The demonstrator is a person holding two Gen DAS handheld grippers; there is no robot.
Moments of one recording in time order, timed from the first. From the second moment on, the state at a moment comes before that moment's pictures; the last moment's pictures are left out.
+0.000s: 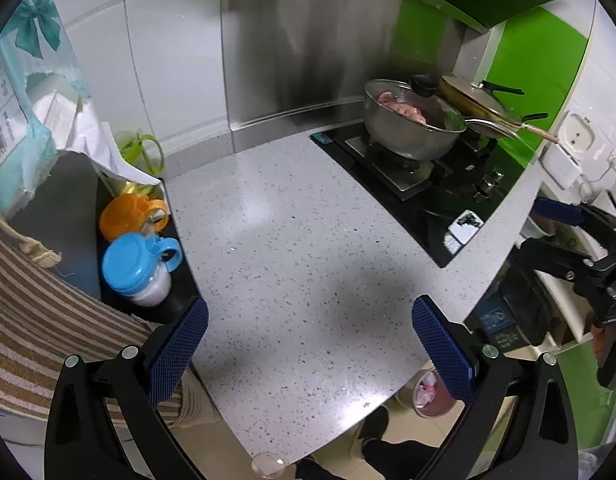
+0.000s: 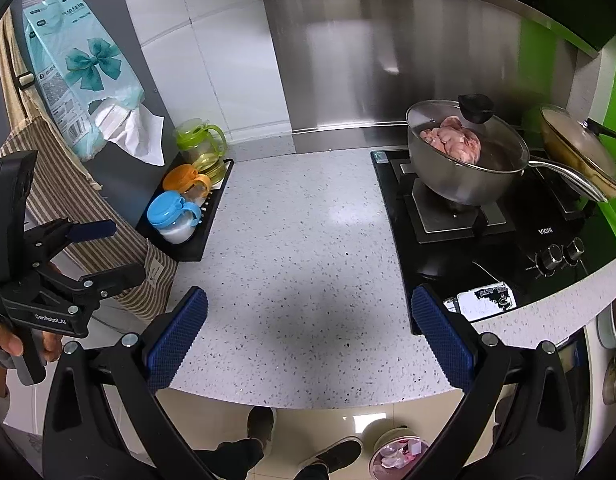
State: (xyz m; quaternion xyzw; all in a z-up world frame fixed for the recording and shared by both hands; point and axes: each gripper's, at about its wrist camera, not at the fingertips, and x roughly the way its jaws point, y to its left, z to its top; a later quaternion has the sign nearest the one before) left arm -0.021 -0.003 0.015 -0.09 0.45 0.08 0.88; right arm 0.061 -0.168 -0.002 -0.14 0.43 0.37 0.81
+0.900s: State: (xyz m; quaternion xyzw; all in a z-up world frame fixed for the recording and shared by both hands) left arm -0.023 -0.001 0.021 -0.12 0.44 0.06 0.89; right arm 0.064 -0.175 -0.002 -0.14 0.43 0.36 0.81
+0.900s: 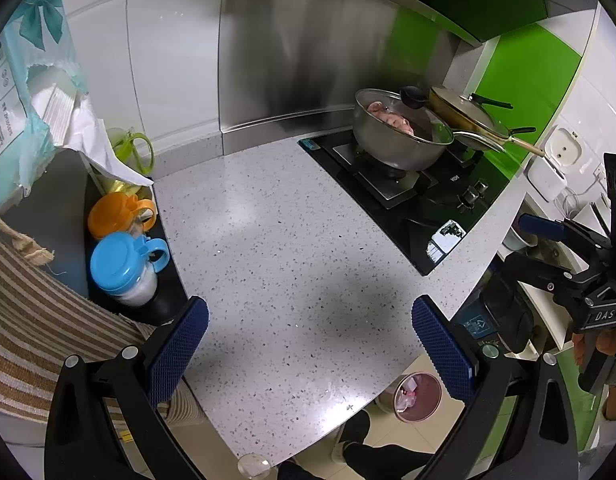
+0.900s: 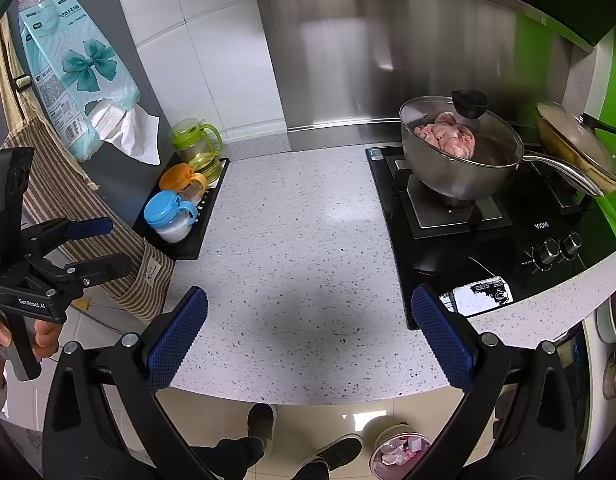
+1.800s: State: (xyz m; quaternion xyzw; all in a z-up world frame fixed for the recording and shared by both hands) left arm -0.022 -0.002 0.024 -0.11 0.44 0.06 0.89; right arm 0.067 -0.178 0.000 -0.14 0.43 0.36 0.81
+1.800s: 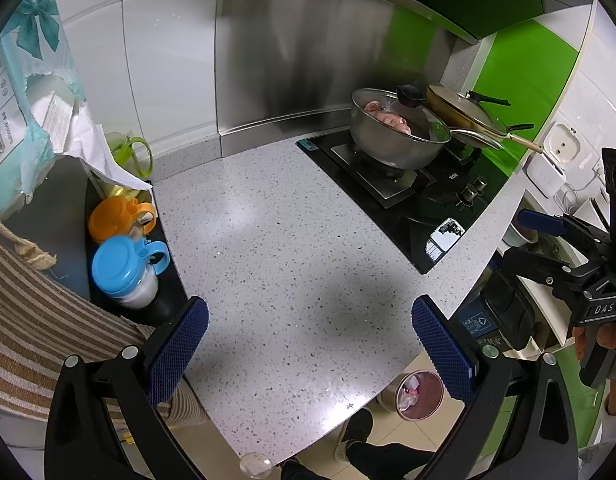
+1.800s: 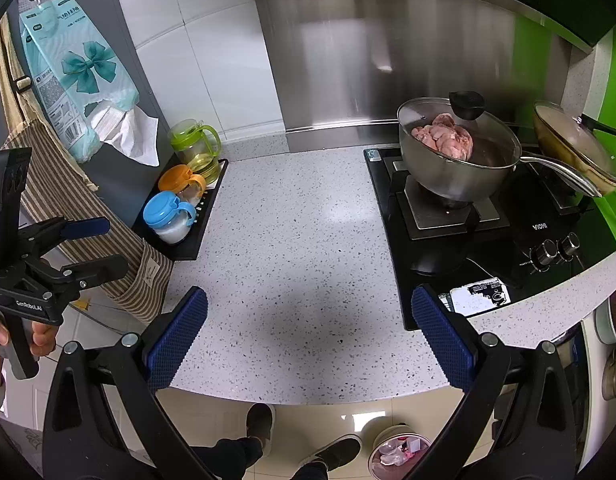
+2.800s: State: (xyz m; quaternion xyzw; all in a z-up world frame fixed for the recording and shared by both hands) left arm -0.024 -0.002 0.023 -0.11 0.44 0.05 0.89; right arm 0.065 -0.179 -0.001 -0.14 0.43 0.36 0.81
